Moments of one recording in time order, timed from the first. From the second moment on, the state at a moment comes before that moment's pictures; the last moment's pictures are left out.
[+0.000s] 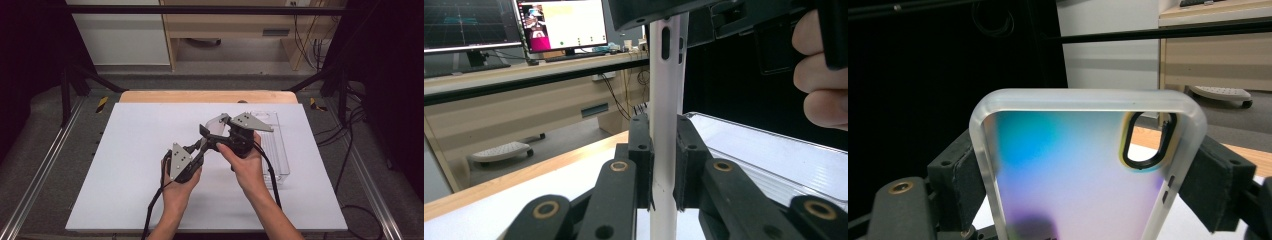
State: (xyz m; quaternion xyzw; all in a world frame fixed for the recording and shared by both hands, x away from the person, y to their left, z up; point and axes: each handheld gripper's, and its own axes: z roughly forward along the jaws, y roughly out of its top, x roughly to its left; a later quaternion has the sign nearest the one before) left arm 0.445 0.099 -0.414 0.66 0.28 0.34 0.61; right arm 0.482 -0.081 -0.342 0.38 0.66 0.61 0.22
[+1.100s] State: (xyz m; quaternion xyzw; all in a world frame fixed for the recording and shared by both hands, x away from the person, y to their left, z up) left arm 0.446 0.123 -0.431 0.68 0.33 0.30 0.58; right arm 0.488 -0.094 -0.337 0.39 0.68 0.57 0.27
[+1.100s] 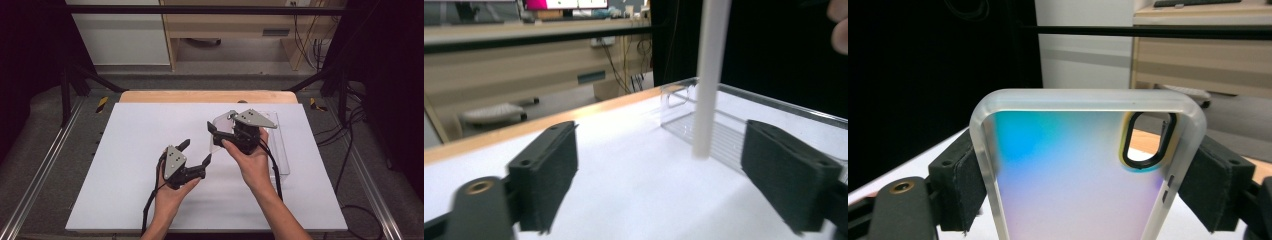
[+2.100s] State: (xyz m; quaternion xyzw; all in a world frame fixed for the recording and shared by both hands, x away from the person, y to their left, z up) left arm 0.421 0.237 -0.449 0.63 0.41 0.36 0.55; right arm 0.501 -0.143 -0.309 0.41 0.65 0.54 0.33
